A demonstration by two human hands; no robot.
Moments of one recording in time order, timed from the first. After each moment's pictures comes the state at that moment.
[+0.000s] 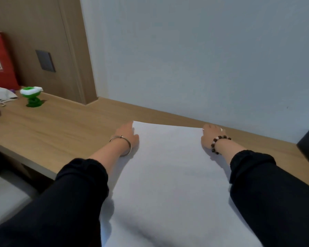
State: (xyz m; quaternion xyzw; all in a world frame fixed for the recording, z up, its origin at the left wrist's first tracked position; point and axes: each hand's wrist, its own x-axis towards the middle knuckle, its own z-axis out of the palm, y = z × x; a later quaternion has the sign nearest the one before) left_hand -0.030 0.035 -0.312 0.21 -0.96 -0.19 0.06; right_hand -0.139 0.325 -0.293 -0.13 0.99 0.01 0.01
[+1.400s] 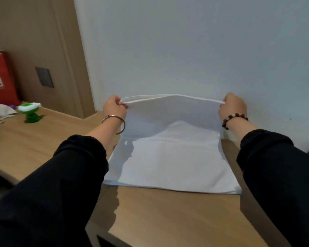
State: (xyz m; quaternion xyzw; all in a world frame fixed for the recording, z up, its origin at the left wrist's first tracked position) left_hand -0.086 0.005 -0.219 0.23 -0.75 -0.46 0.41; right_hand -0.198 0.340 -0.193 -0.04 0.93 -0.23 -0.28
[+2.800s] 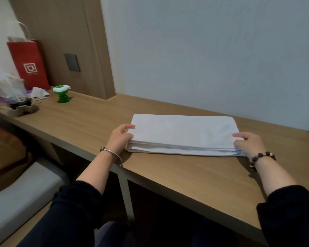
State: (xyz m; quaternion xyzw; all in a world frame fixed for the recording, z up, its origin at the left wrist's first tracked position) left_hand 0.099 0.027 -0.307 0.21 -0.81 -0.52 0.18; right_hand -0.049 0.397 -0.315 0.02 0.87 -0.50 -0.05
